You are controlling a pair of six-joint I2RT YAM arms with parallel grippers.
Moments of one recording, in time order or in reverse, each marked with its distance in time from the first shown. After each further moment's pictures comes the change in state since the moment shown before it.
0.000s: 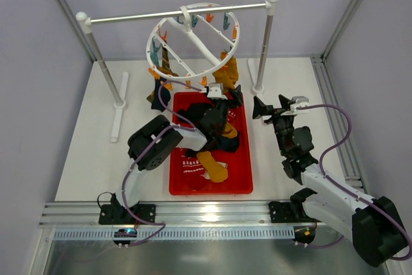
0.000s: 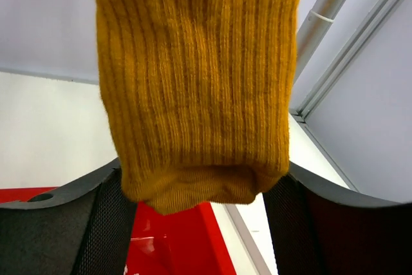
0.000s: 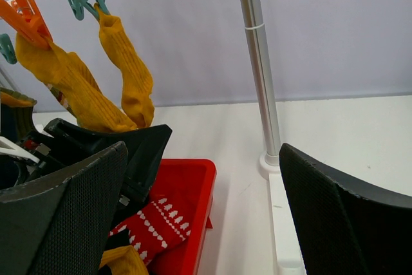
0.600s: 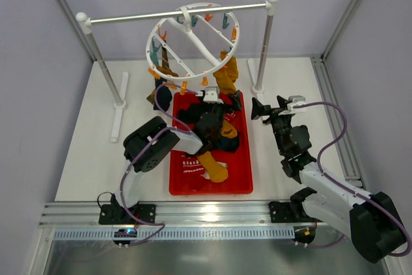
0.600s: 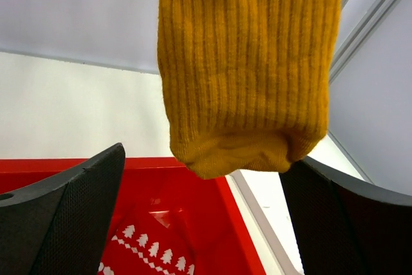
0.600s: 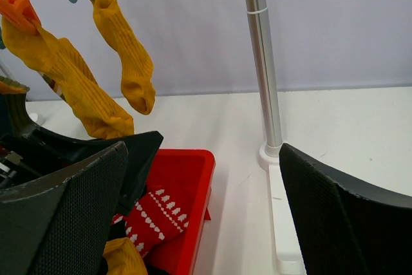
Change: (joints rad) left arm 0.000 -0.041 -0.092 0.000 0.000 -0.011; right arm 0.000 0.034 0.000 0.000 -0.006 0.000
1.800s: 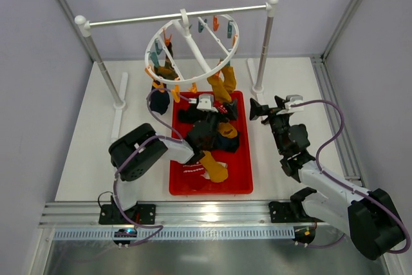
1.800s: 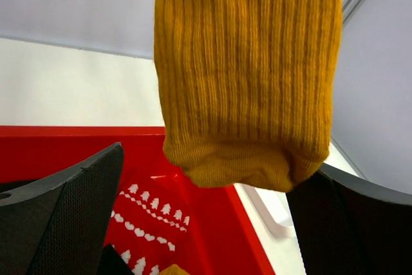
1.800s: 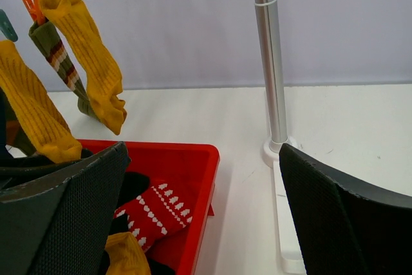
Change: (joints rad) left arm -0.053 -0.181 -0.198 0.001 0.000 -0.029; right arm 0.000 0.031 0.006 0.000 -0.025 0.003
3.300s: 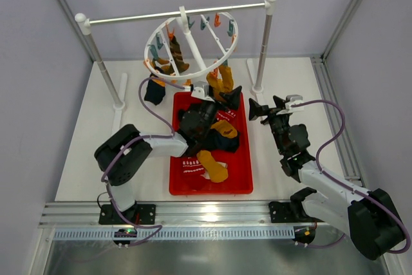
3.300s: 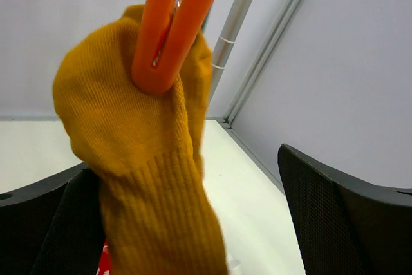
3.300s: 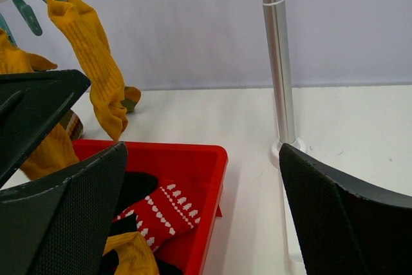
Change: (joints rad) left arm 0.063 -0.128 0.043 -0.015 0.245 -0.019; right arm 0.000 0.001 0.000 0.007 -0.023 0.021
